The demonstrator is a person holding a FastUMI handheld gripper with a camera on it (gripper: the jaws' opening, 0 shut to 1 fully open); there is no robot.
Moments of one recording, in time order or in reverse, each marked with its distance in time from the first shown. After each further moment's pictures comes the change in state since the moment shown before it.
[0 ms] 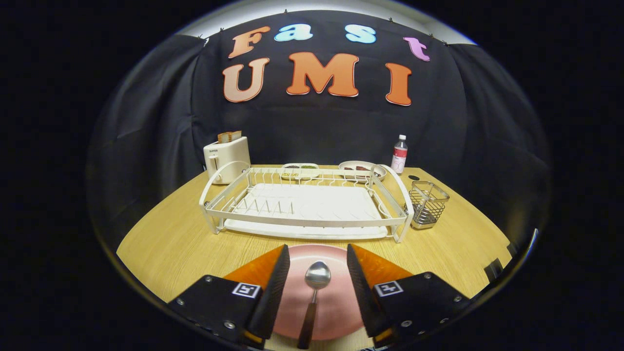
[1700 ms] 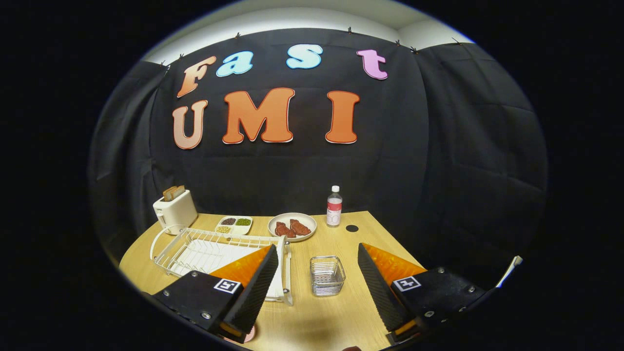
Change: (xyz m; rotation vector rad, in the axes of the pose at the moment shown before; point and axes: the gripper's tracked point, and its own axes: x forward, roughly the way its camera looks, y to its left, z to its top) arm 0.008 -0.245 0.164 0.048 -0.144 -0.123
